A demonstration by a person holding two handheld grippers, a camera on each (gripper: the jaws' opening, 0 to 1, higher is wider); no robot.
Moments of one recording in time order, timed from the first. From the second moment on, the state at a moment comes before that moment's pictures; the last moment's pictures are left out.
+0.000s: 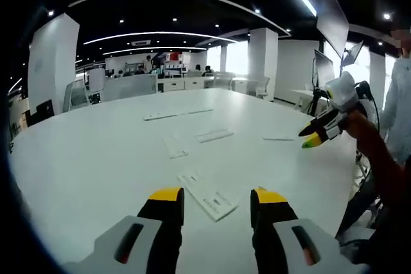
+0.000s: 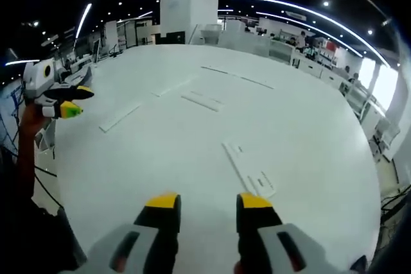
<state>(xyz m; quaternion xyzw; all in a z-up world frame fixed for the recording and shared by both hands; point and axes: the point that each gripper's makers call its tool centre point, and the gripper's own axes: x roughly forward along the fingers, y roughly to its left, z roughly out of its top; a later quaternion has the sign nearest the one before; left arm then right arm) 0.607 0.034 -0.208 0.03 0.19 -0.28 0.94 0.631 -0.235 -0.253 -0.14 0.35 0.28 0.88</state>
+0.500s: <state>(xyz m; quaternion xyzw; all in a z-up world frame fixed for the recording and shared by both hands) 0.617 -0.002 -0.212 0.05 0.20 -0.32 0.93 0.648 -0.246 -0.252 -0.17 0.36 0.29 0.87</state>
